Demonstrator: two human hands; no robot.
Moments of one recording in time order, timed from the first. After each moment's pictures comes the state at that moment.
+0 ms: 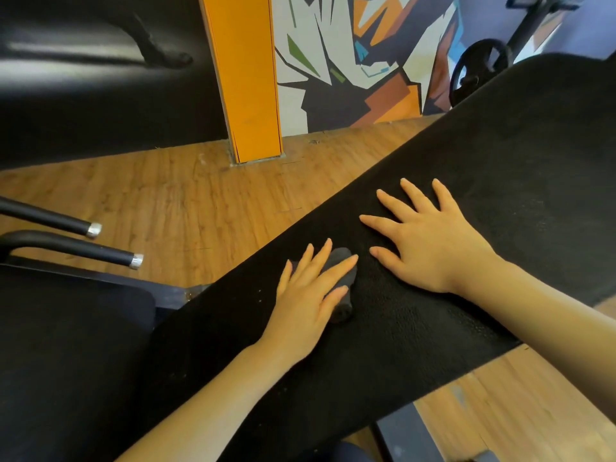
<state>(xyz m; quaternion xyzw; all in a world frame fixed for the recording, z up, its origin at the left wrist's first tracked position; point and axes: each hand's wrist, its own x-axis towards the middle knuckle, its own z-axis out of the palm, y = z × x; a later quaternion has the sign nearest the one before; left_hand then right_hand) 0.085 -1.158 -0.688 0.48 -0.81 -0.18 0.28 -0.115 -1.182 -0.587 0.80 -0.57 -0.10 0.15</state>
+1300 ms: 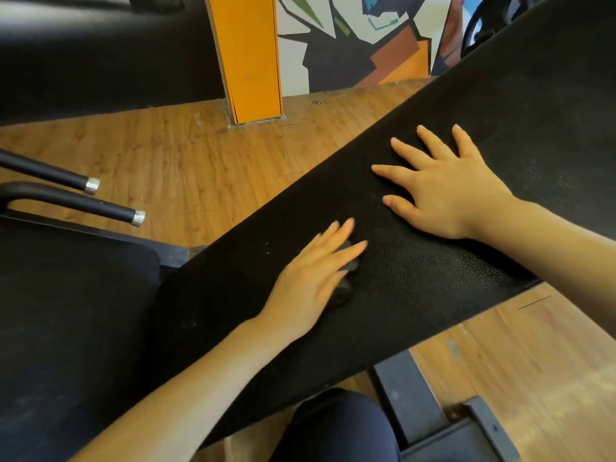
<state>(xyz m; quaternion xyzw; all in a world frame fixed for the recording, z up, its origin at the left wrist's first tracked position) 0.100 -1.133 -0.705 0.37 -0.84 -0.20 0.34 -0.116 -1.183 -0.590 0.79 -0.58 -0.10 0.16</state>
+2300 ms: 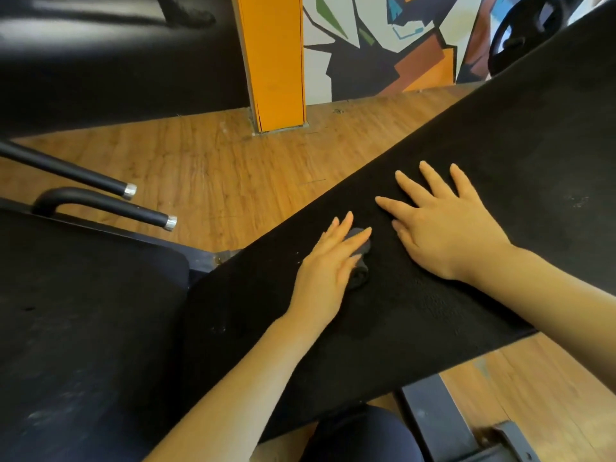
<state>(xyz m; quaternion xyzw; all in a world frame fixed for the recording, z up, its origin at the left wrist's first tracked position) 0.103 -1.152 -0.707 0.49 -0.75 -0.23 0.38 -0.076 -1.173 -0.617 0.81 -0.57 -0.07 0.15</state>
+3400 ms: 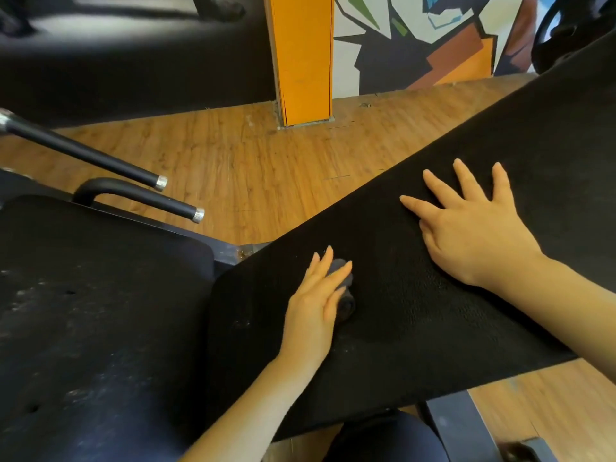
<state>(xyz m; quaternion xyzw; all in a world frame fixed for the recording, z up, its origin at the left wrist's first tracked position) 0.148 -1.116 -0.749 0.55 -0.69 -0.22 0.42 -0.062 -1.179 -0.622 0.79 -0.58 -0.08 0.16</state>
